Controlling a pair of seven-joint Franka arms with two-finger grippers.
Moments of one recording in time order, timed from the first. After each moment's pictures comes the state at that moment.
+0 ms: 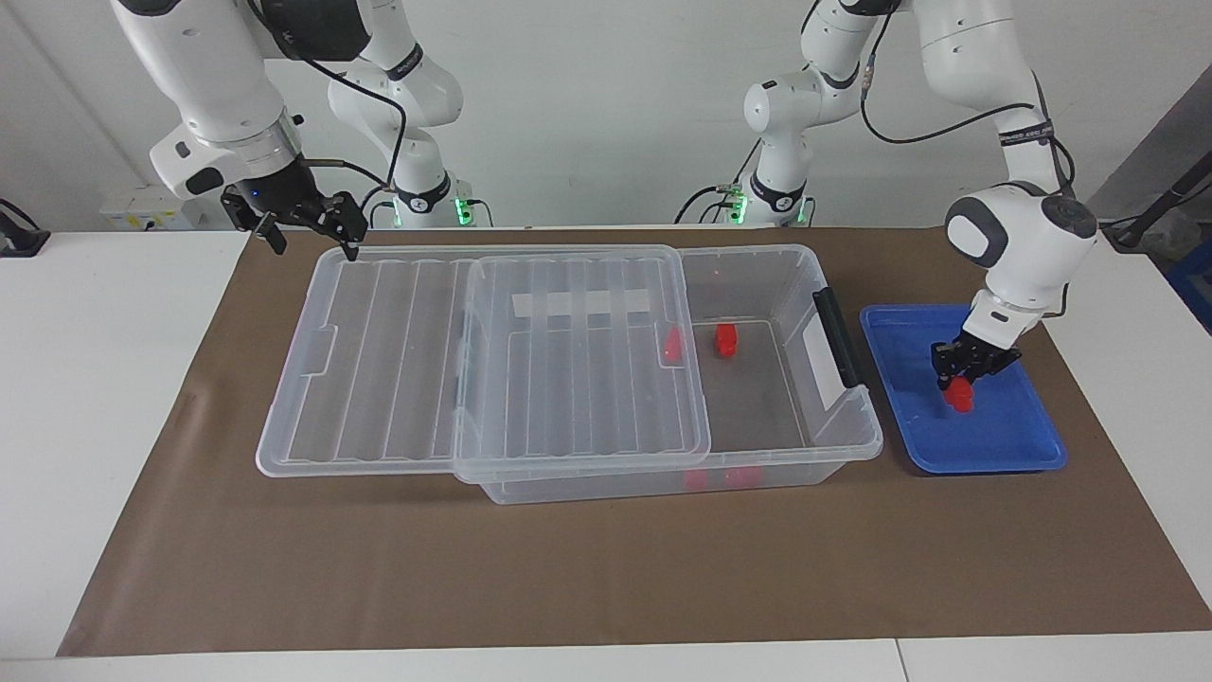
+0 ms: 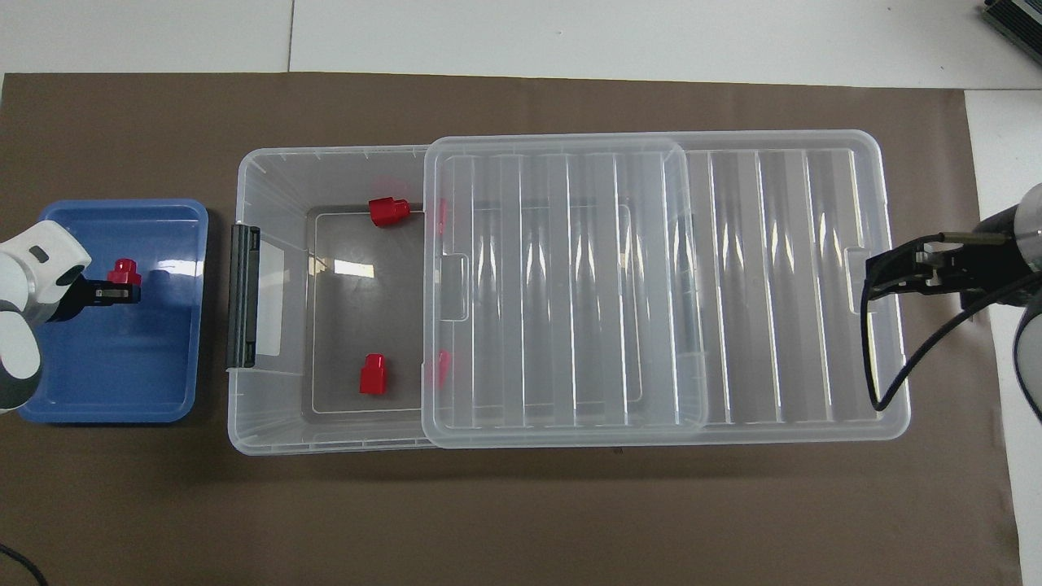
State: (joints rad) left arm 0.21 0.18 0.01 -2.17 -0.05 2.49 0.34; right arm 0.00 -0.02 0.04 -1.60 -0.03 1.50 0.17
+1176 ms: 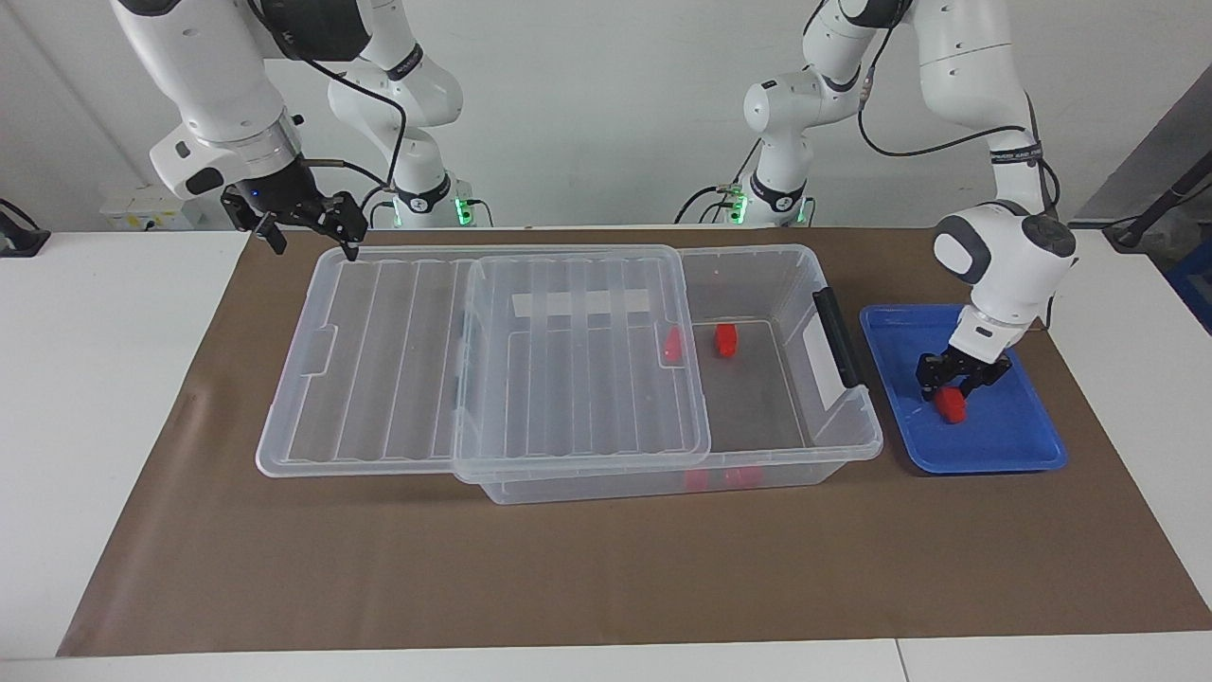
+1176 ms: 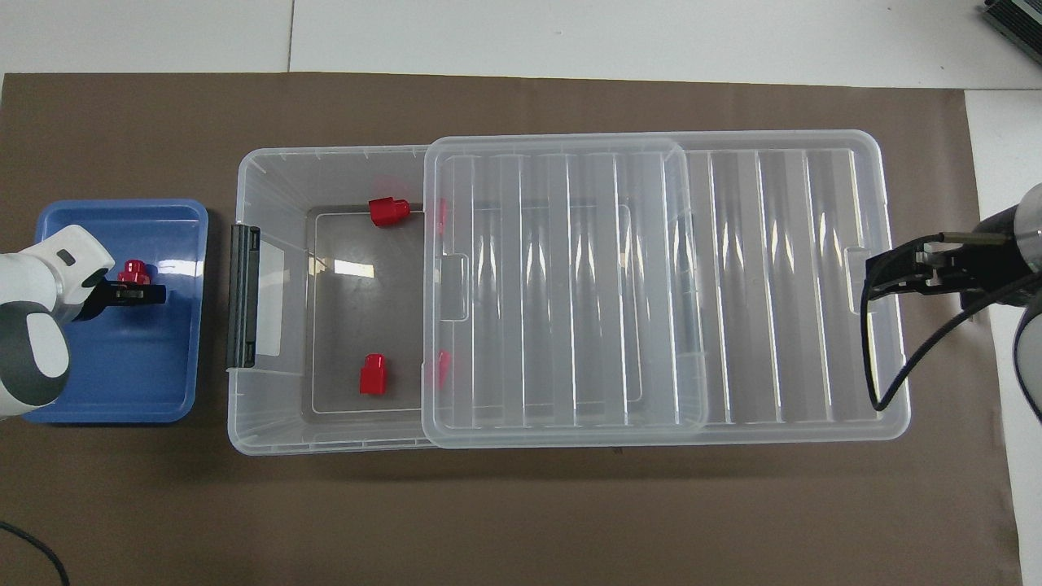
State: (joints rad) left arm 0.20 0.22 0.01 -2.18 -0.05 2.56 0.33; right arm 0.00 -0.02 0.04 -1.60 -0.03 1.50 0.17
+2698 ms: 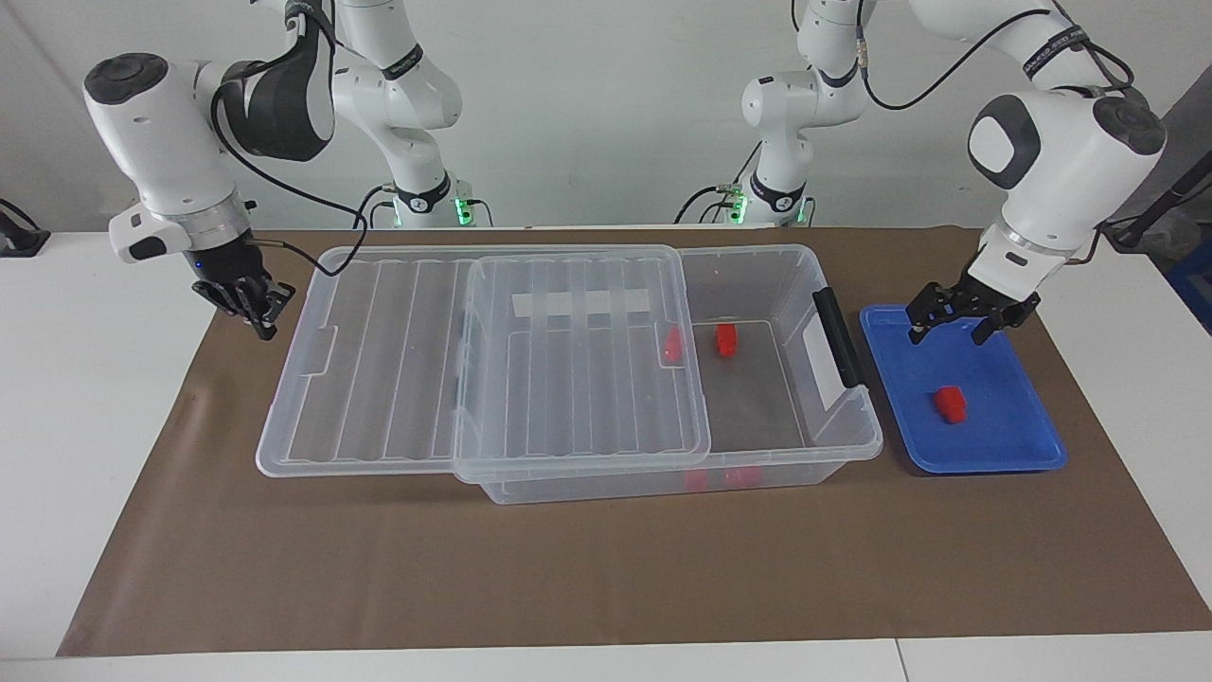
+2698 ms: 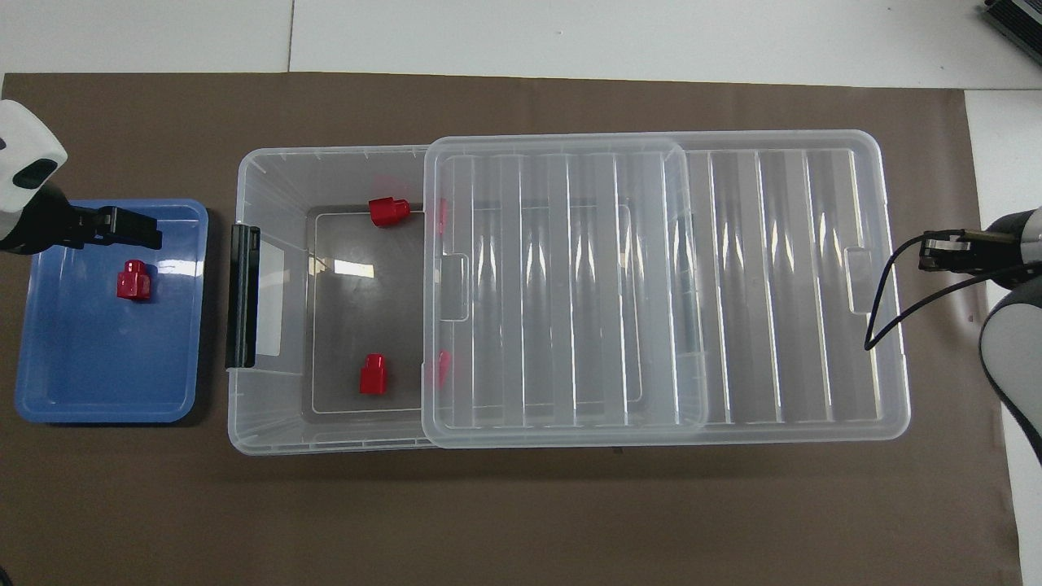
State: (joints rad) left arm 0.03 0.06 -0.01 -1.74 -0.05 1.87 0.11; right arm -0.16 -0.03 0.03 -1.93 -0.03 2.05 0.12
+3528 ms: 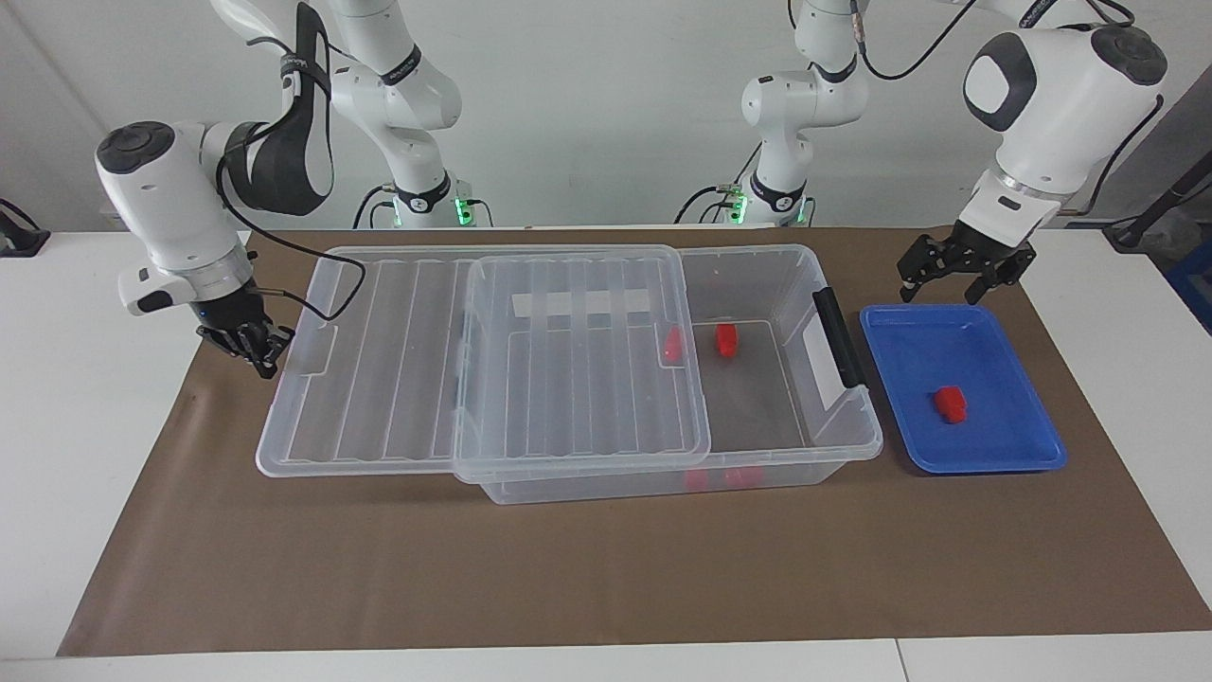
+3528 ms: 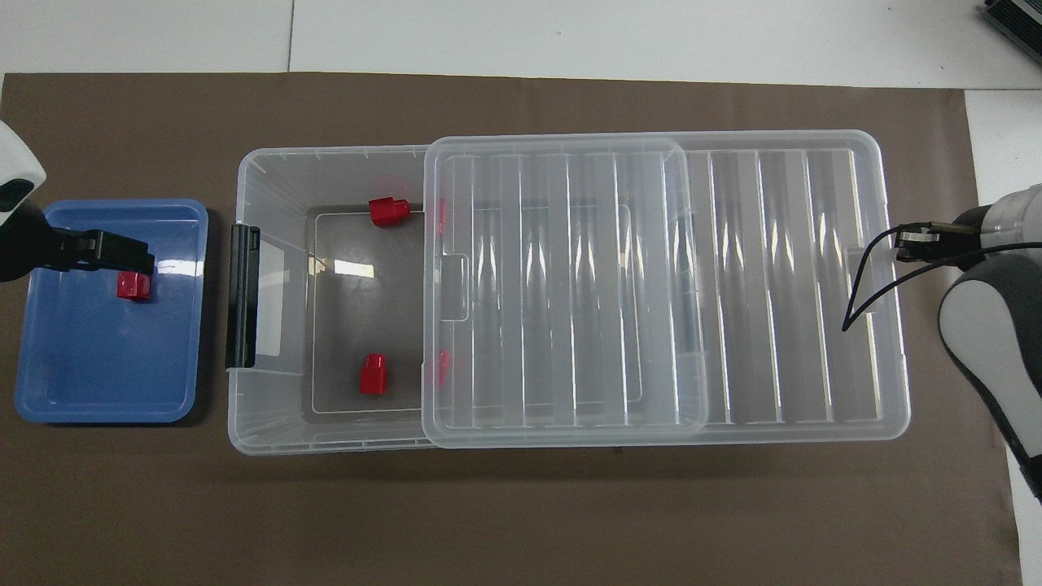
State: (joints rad) left arm 0.00 -0.03 -0.02 -1.75 -0.05 1.74 0.11; right arm -0.18 0.06 0.04 -1.94 -0.03 2.13 0.09
